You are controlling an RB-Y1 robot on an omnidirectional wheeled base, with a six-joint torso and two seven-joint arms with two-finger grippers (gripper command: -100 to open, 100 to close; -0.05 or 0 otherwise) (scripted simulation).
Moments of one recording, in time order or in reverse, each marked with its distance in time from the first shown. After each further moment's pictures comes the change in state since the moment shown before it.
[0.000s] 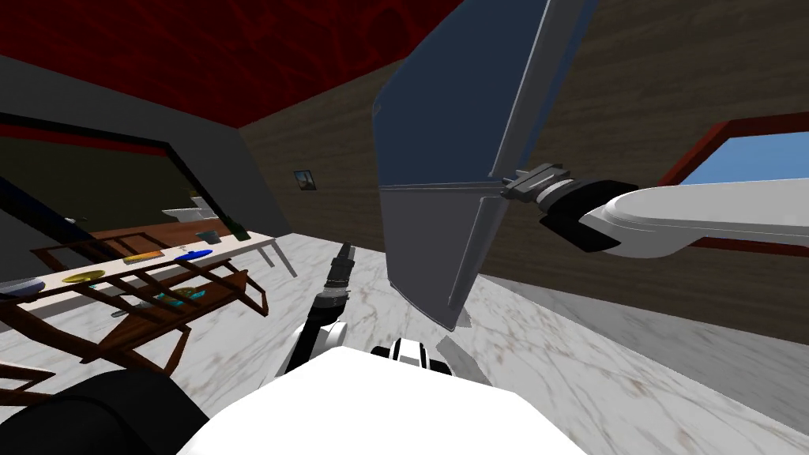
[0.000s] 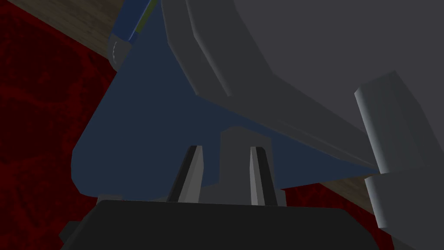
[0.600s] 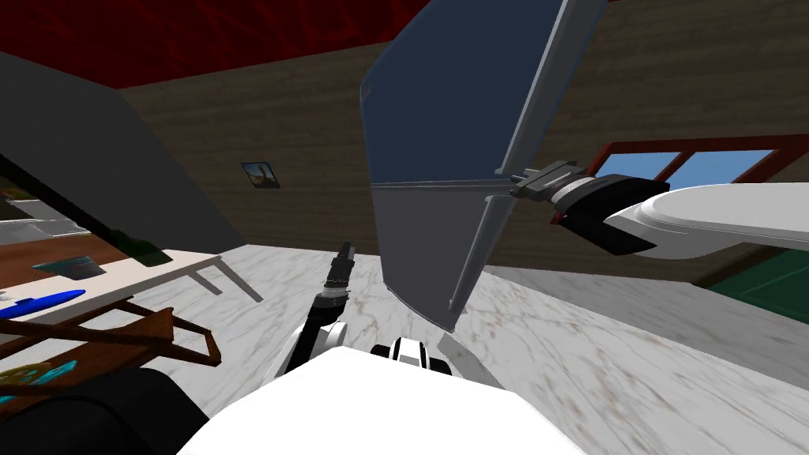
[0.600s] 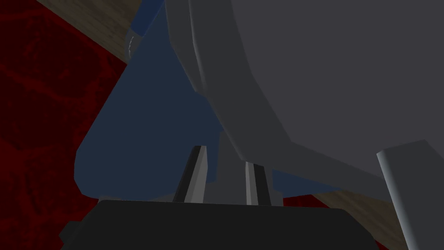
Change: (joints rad) left arm 0.001 0.000 0.001 0.000 0.000 0.000 0.000; right arm -0.094 0.137 0.044 0.059 0.127 -0.187 -0.051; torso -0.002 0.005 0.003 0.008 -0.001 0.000
